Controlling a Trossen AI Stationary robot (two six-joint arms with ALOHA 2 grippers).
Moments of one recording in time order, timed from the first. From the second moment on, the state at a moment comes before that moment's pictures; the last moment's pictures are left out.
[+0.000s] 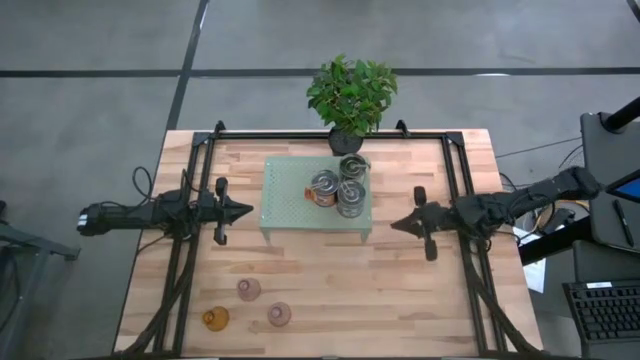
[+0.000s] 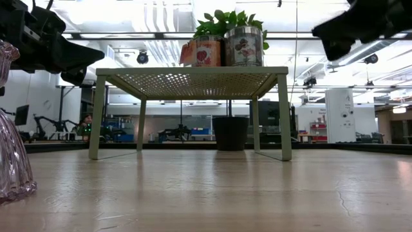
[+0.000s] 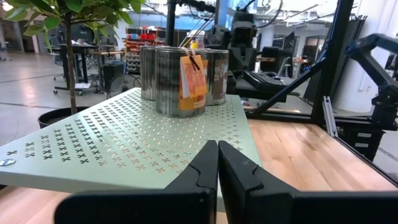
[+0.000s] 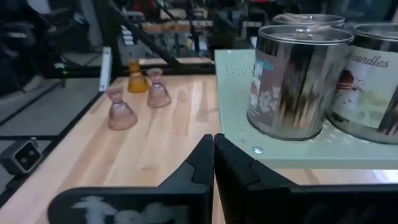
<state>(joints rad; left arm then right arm) 0.00 0.03 0.01 0.03 -0.09 -0.06 0.27 0.61 0.31 0.11 0.19 0.12</state>
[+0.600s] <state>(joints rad) 0.00 0.03 0.01 0.03 -0.09 -0.06 0.14 0.17 0.10 -0.04 0.08 0.11</state>
